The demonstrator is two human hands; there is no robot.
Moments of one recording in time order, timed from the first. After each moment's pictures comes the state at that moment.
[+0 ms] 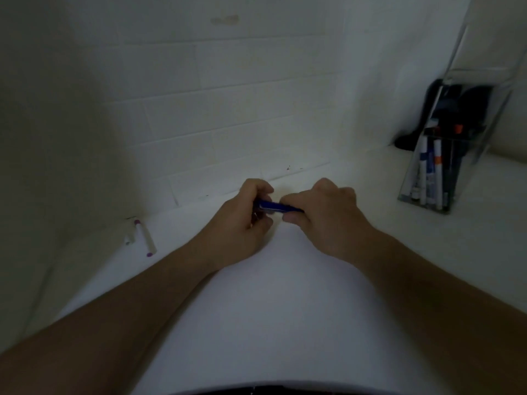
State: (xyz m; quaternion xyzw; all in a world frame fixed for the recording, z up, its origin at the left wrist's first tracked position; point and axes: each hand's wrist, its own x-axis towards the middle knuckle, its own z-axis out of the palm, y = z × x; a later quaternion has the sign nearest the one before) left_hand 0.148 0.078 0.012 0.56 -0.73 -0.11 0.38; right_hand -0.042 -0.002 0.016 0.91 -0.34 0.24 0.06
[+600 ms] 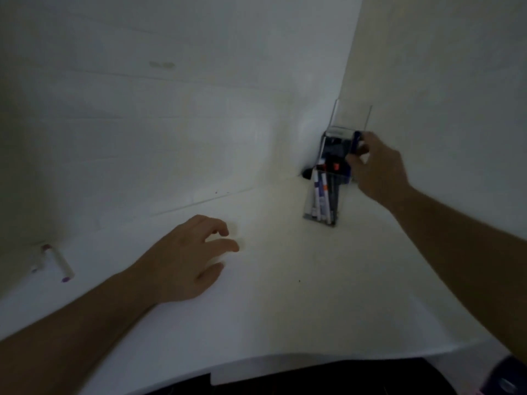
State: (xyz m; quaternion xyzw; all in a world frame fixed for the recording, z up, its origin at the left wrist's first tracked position) left_hand 0.130 0.095 0.010 0.40 -0.87 0.14 0.24; right_hand -0.233 -0.043 0.131 0.71 -0.56 0.42 0.08
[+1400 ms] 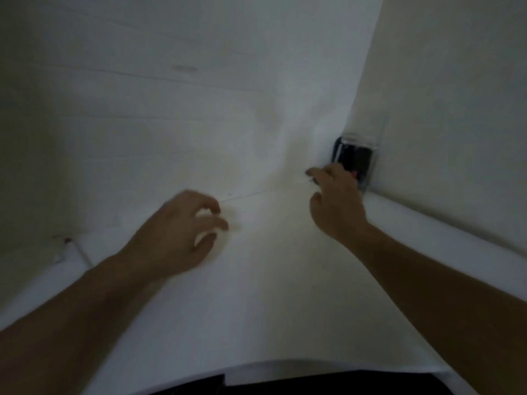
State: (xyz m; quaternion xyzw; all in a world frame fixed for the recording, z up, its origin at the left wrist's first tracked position) left_hand 0.167 0.096 0.035 0.44 -0.82 0.20 0.32; right_hand -0.136 -0.021 0.073 0.79 -0.49 0.35 0.15
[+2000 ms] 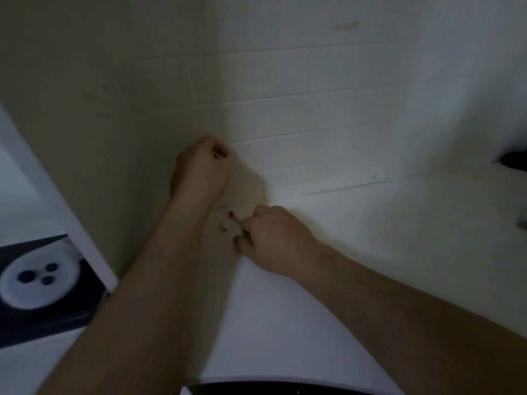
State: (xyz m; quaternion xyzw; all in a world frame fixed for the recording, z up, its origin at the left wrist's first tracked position) left_hand 0.305 0.133 0.081 0.80 -0.37 0.07 0.46; right_hand 0.152 0.091 0.012 0.96 -0.21 0.16 -0.05
